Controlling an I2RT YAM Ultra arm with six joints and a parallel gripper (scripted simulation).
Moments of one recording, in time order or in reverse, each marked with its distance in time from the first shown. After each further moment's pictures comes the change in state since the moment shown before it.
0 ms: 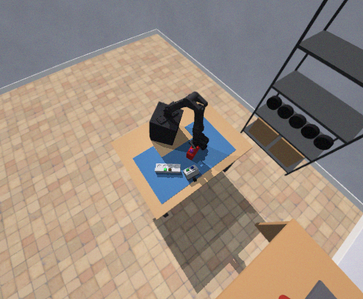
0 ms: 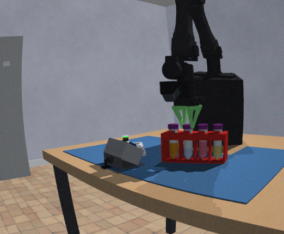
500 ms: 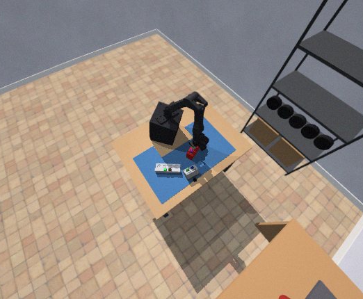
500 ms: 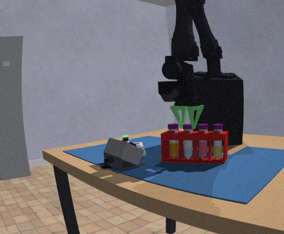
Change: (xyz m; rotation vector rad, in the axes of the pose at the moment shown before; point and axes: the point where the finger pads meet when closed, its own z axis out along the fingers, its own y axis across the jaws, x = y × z) arm 0.000 0.000 0.000 -0.001 -0.001 0.076
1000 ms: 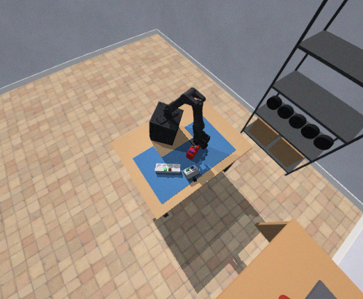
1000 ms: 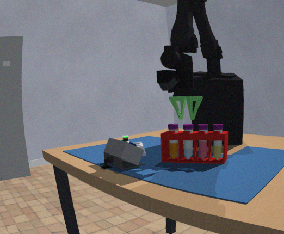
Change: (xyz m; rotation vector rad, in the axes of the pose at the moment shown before) arm -0.008 0.003 -0.029 -0.008 -0.032 0.004
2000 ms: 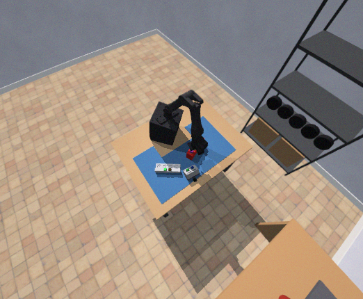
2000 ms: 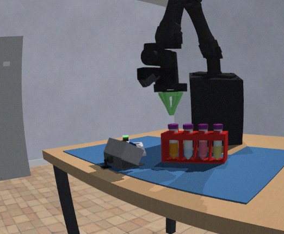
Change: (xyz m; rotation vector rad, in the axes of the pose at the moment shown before) arm -0.025 -0.042 -0.014 0.009 0.020 0.204
